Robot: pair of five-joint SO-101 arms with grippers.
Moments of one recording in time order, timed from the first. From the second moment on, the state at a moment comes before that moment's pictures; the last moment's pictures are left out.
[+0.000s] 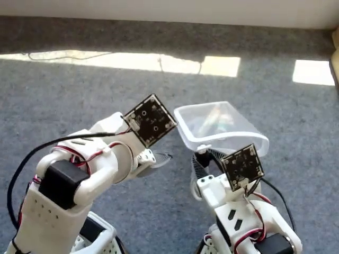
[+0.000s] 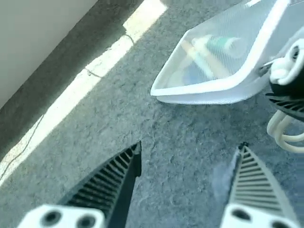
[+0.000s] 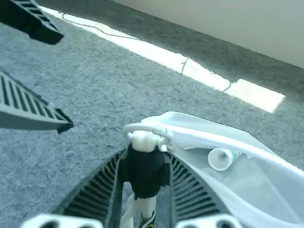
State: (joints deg) left arm 25.6 -51.7 21.1 83.3 -19.5; right arm -24.7 -95.2 53.0 76.1 8.0
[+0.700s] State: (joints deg) left arm 36.4 -57.4 50.9 49.0 -23.3; right arm -24.5 -95.3 52.9 79.3 10.3
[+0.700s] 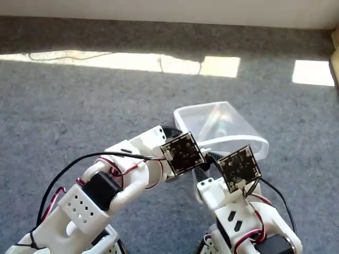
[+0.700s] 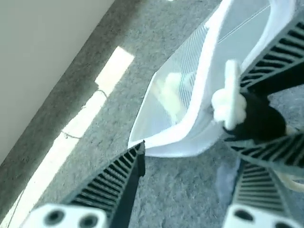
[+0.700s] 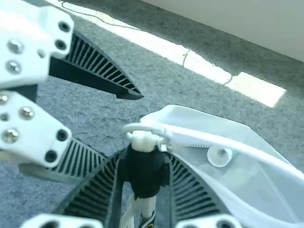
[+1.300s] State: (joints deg) left arm 40.5 -57.3 62.1 31.1 -23.3; right arm -24.5 -95.3 52.9 80.0 11.6
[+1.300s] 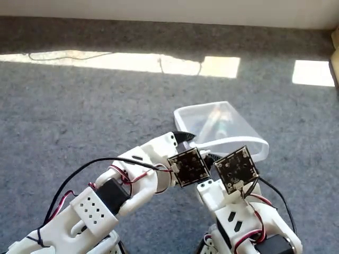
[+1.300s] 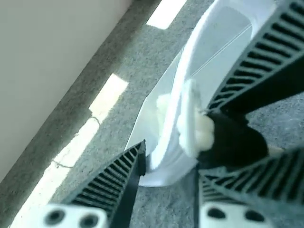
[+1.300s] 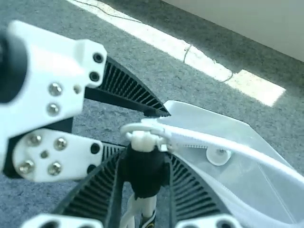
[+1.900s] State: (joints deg) left arm 40.7 -57.3 62.2 30.5 -20.4; right arm -10.4 -94.8 52.4 71.6 11.7
